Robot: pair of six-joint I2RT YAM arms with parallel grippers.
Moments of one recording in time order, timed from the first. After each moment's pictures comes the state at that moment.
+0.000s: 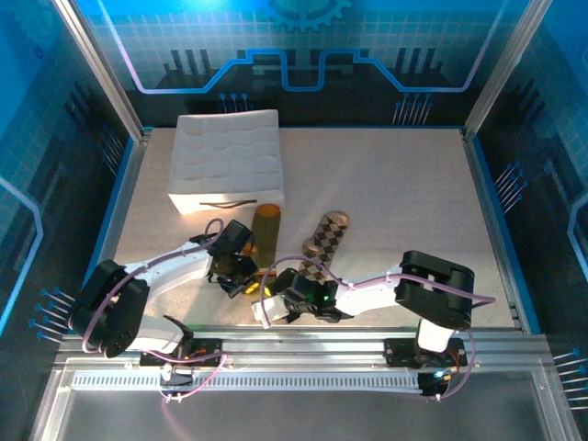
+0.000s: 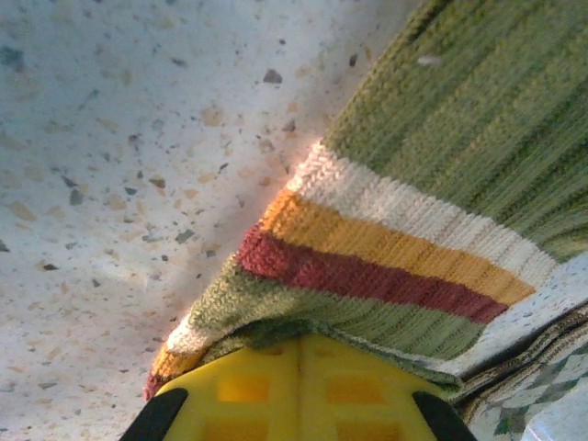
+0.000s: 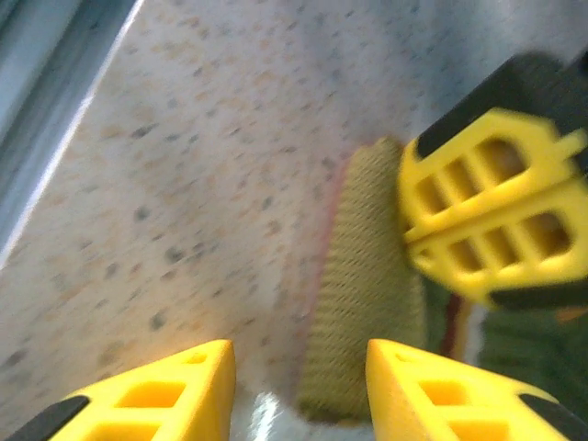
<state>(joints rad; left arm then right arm) -0.50 1.38 0.64 -0.61 0.30 -1.23 1.23 1.74 0.74 0.22 0.11 -0.86</state>
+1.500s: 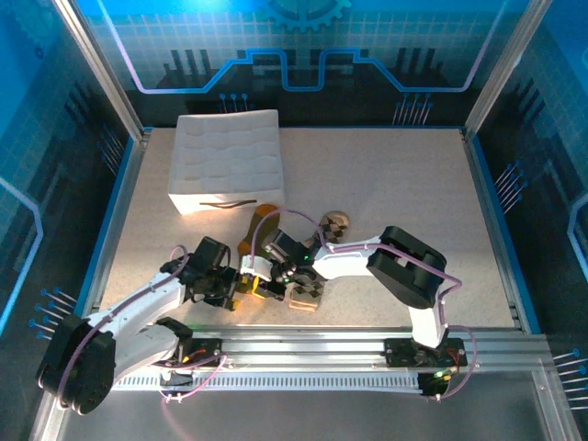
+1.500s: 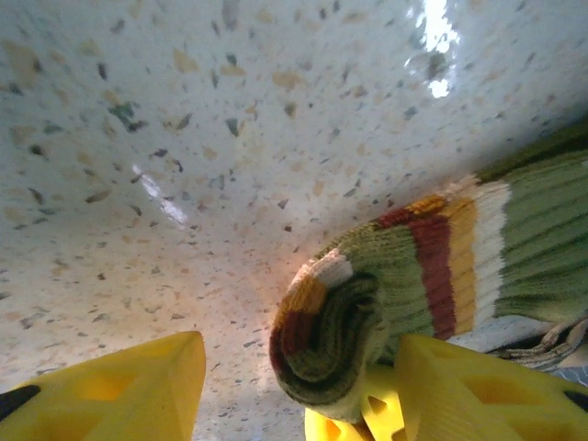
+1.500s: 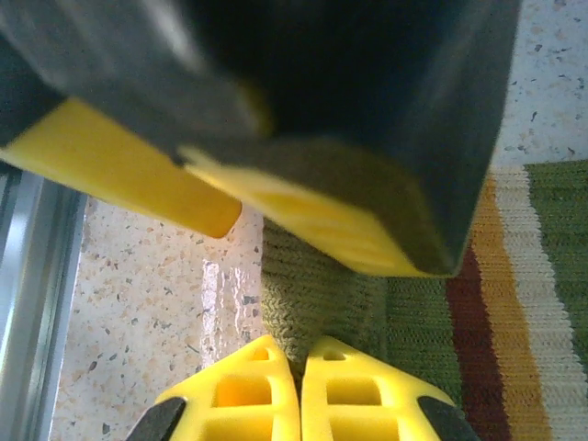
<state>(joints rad) -0.41 1.04 0.40 -0.56 0.30 -1.71 1.01 1.94 1.07 -0.04 -0.46 -0.26</state>
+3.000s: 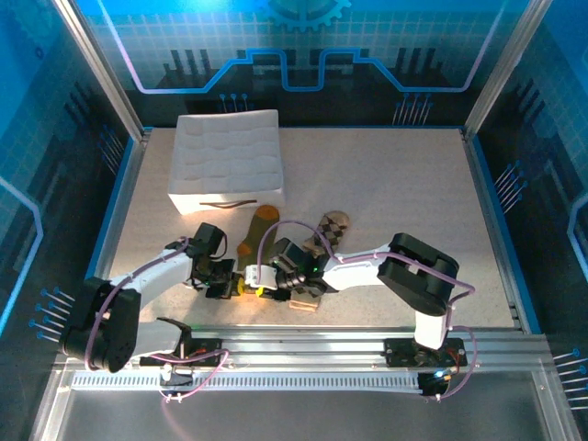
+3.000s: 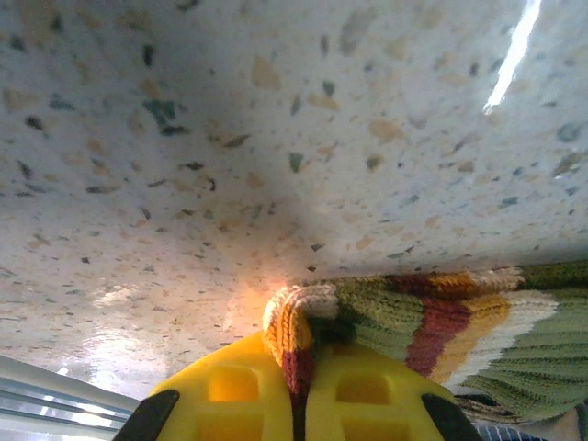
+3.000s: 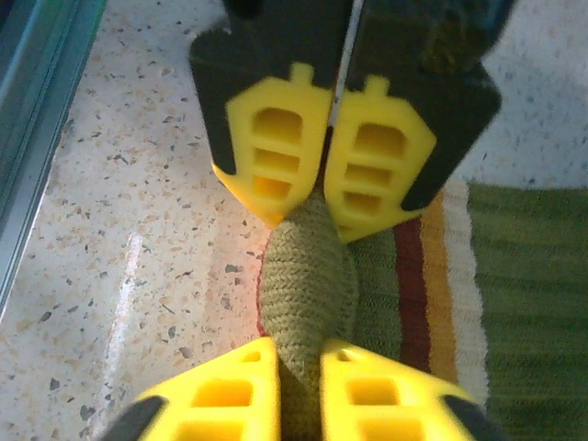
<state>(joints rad) -0.26 1.28 0.52 -0.63 0.47 -1.77 1.06 1.85 0.93 0.12 -0.30 -0.46</state>
